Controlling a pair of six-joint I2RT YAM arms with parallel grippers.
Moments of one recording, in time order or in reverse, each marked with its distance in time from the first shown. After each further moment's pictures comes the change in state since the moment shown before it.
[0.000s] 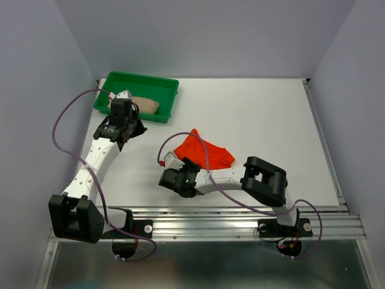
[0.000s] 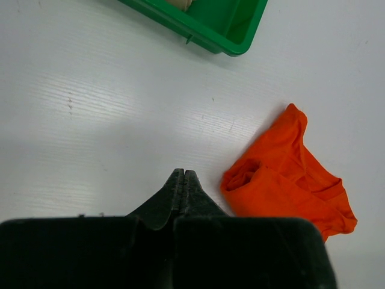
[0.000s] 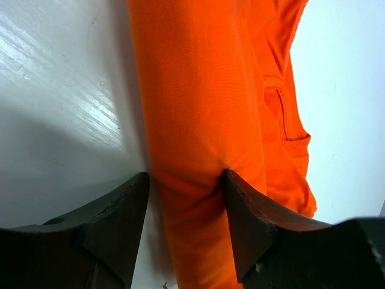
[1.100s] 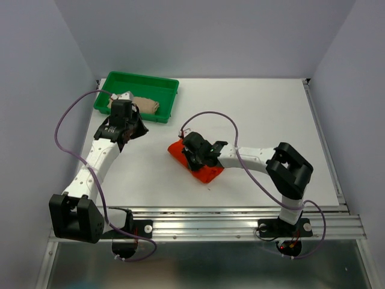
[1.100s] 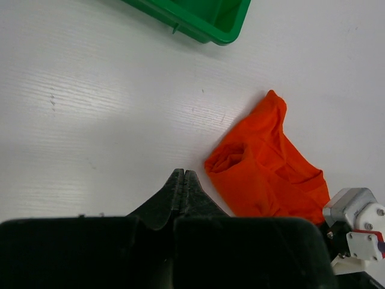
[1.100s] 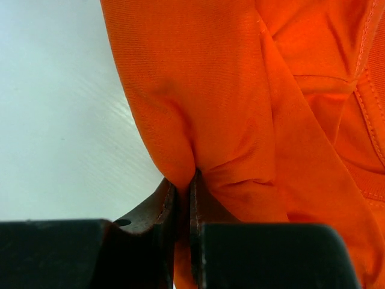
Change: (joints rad) left arm 0.001 0.000 -0.019 0.014 0.056 0.001; right arm -0.282 -0.184 -0.098 0.161 -0.719 0.173
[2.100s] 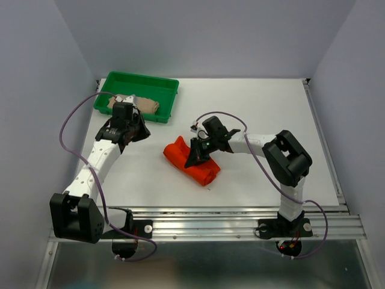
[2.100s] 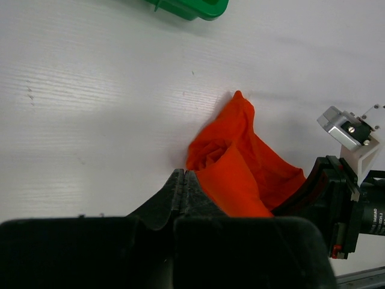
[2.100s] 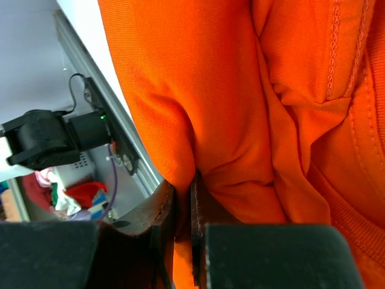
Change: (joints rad) left arm 0.000 0.000 -0.032 0.008 0.075 0.043; right arm -0.290 0.086 -0.033 0.169 -0.871 0.262
